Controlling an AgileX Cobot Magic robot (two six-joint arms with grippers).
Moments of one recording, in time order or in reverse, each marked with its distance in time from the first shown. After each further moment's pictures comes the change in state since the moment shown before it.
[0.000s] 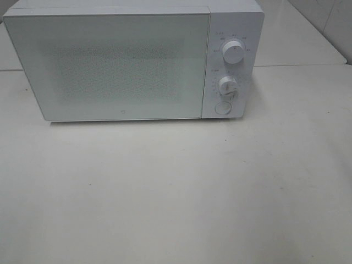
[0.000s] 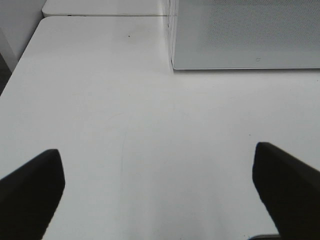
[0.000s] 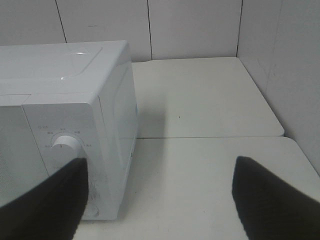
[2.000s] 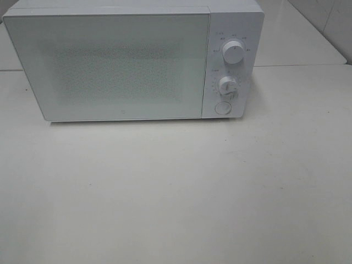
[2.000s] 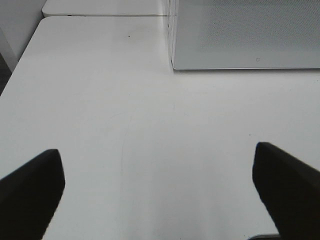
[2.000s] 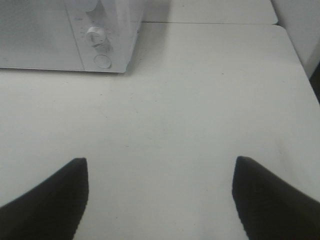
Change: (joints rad) left arm 0.000 0.000 0.000 0.000 0.000 0.000; right arm 0.052 -0.664 -0.103 -0.037 1.078 0.000
